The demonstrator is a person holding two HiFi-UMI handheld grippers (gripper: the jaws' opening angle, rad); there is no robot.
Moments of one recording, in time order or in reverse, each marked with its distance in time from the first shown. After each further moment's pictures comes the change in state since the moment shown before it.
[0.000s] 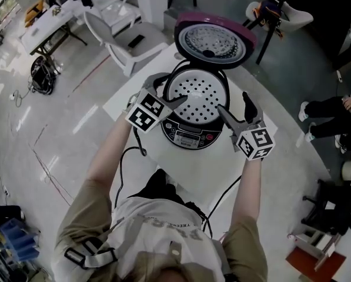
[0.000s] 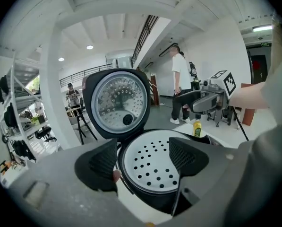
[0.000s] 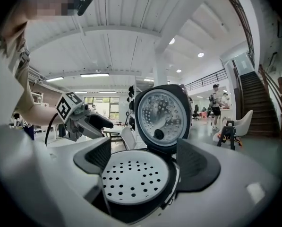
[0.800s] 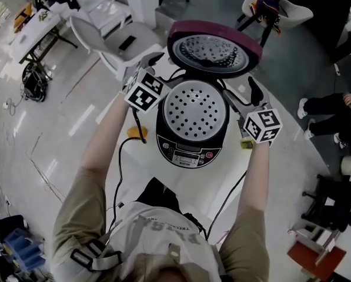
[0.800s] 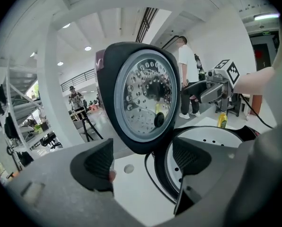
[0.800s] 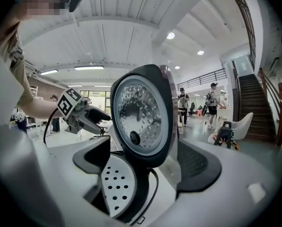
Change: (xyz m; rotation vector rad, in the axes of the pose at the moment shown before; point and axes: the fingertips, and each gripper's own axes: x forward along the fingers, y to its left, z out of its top) left arm 0.082 0.110 0.007 0.064 0.026 0.057; right arm 0.080 -0.090 0.003 -0.022 0.067 -0.052
